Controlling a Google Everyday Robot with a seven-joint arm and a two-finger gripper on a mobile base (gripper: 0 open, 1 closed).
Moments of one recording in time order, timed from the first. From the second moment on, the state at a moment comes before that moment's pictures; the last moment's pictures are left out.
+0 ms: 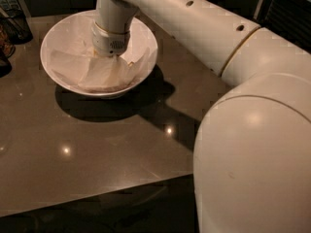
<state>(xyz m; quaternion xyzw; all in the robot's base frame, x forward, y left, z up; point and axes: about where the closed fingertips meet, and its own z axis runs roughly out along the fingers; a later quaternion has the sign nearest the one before) 0.606 0.131 0.868 -0.85 0.50 0.09 0.15</state>
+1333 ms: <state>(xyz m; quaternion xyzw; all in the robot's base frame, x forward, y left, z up) 0.606 0.131 0.868 -0.85 0.50 0.09 0.15</state>
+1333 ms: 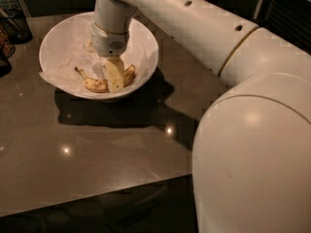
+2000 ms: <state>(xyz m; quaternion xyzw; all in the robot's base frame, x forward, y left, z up) 0.624 0.125 0.880 -0.85 0.49 0.10 0.13</state>
